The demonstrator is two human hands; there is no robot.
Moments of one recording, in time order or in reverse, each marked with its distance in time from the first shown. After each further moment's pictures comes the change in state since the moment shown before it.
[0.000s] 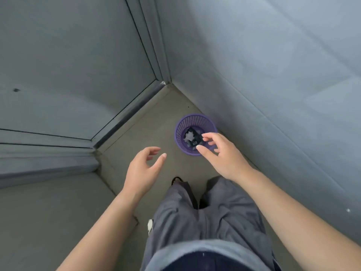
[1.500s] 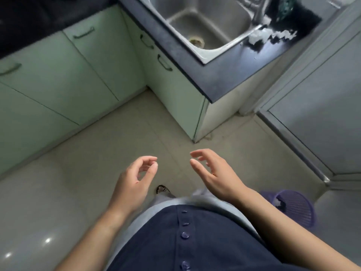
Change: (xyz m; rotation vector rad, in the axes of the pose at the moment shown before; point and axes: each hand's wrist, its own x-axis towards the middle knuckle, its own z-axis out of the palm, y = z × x) left_hand -0.595 -0.125 0.139 -0.846 1.303 -0.720; right_hand -0.391 -0.069 0.227 -0.672 -1.332 -0.951
